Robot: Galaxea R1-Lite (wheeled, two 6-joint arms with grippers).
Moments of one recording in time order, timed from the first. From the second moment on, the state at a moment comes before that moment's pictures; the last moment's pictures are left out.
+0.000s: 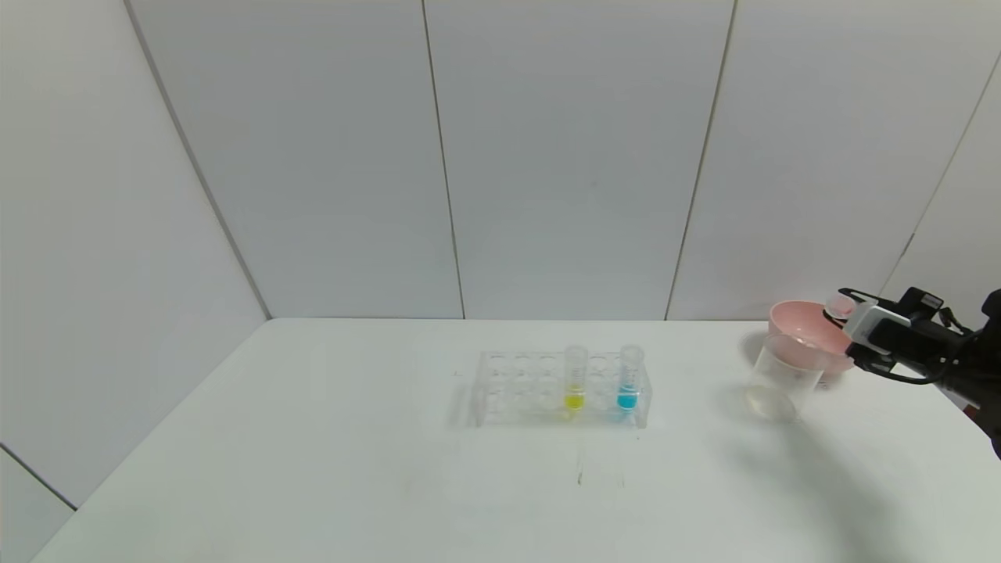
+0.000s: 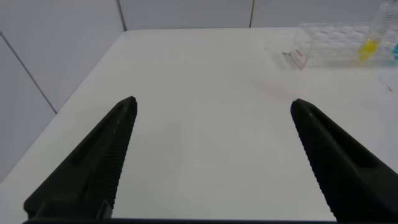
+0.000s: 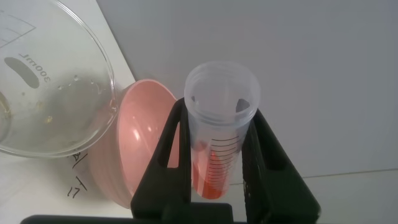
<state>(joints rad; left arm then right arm) 0.00 0.00 0.00 0.00 0.00 0.00 -0.30 2.04 -0.74 -1.23 0.52 -1.21</state>
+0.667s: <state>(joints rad) 0.00 0.00 0.00 0.00 0.00 0.00 -0.29 2.03 -0.73 -1.30 0.52 -1.46</state>
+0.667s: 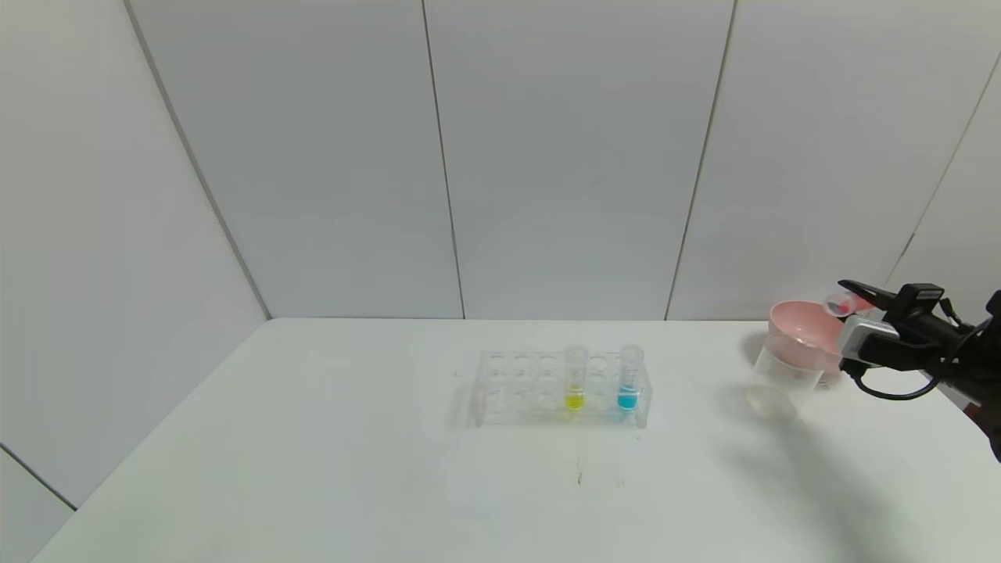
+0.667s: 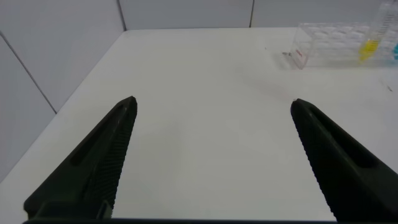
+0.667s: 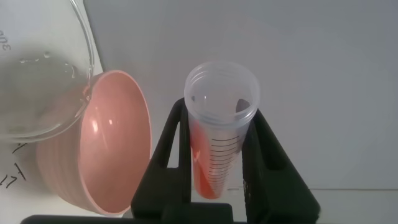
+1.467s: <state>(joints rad) 0.00 0.00 0.00 0.00 0.00 0.00 -0.28 2.03 -0.73 -1.33 0.52 -1.55</state>
